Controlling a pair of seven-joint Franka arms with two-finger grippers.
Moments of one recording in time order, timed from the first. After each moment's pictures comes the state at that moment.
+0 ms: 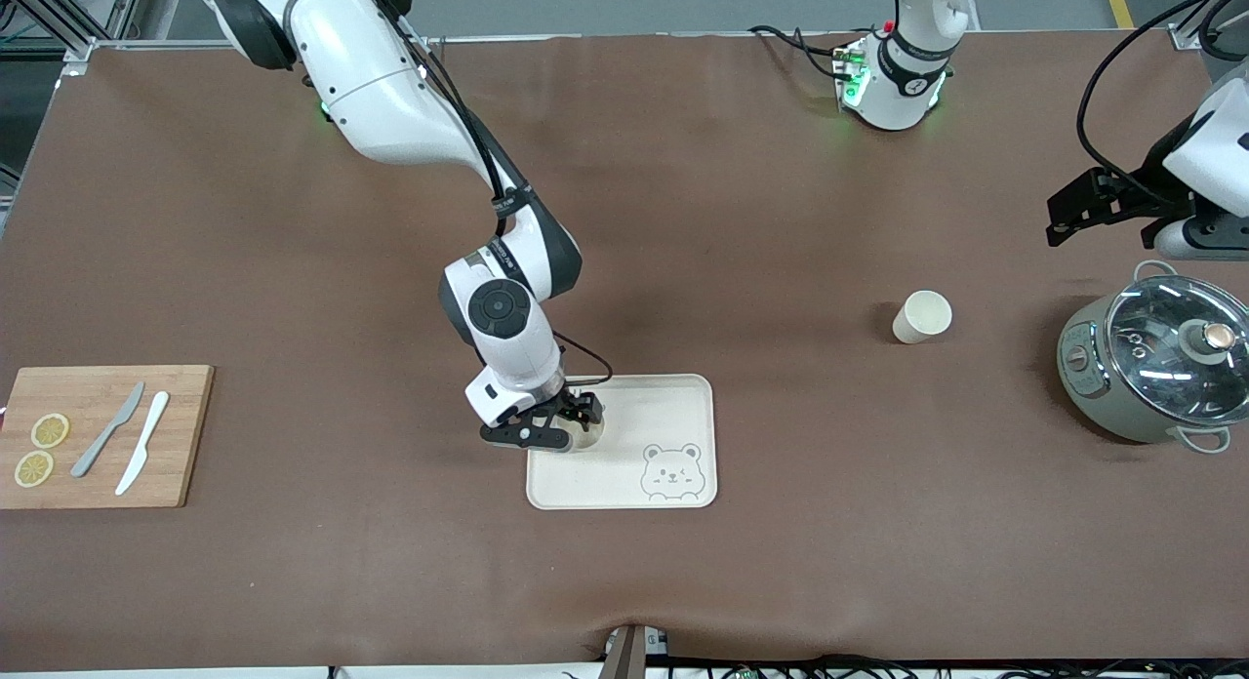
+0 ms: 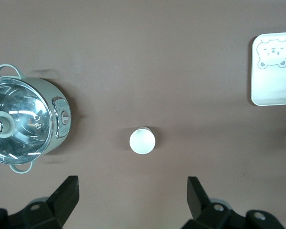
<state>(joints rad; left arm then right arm) -0.04 0.05 -0.06 -1.46 0.02 1.52 -0.05 0.63 0.85 -0.10 -1.37 0.04 2.41 0.67</state>
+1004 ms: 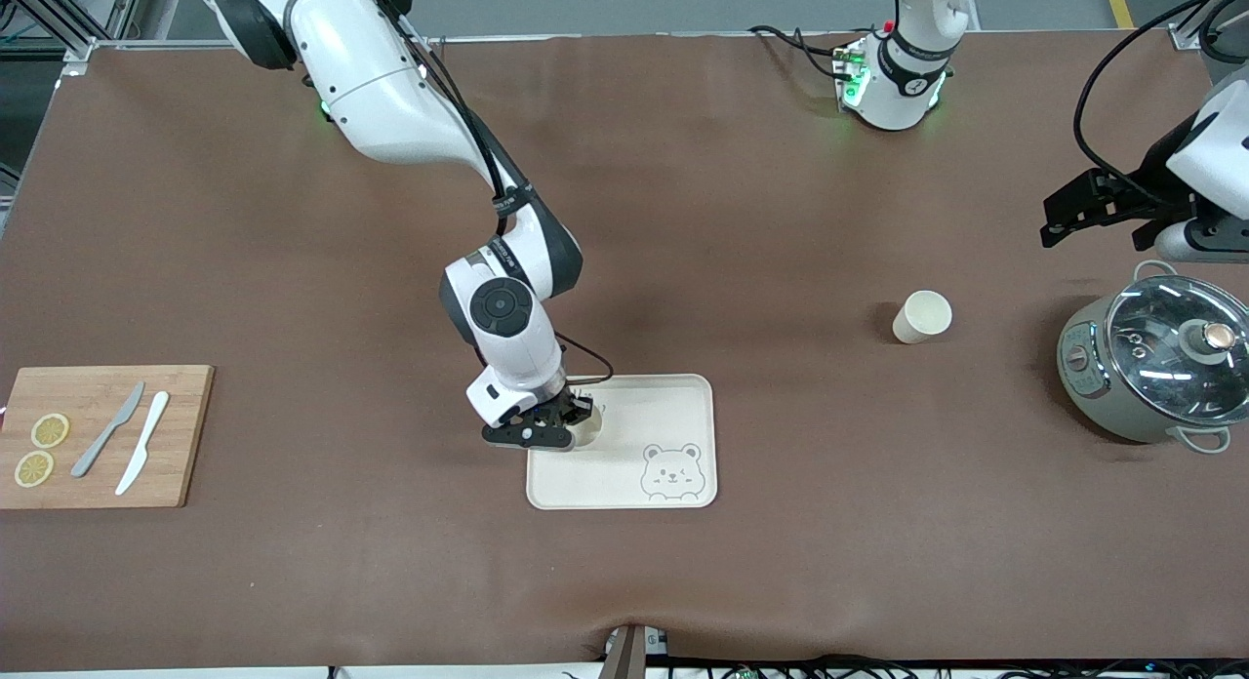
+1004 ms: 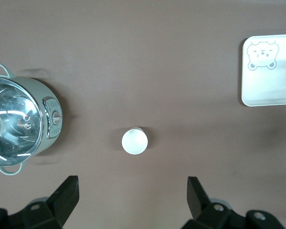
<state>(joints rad) -0.04 0.05 -0.06 -1.46 -0.02 1.52 -0.06 0.63 0.84 -0.10 -1.35 0.03 2.41 0.66</state>
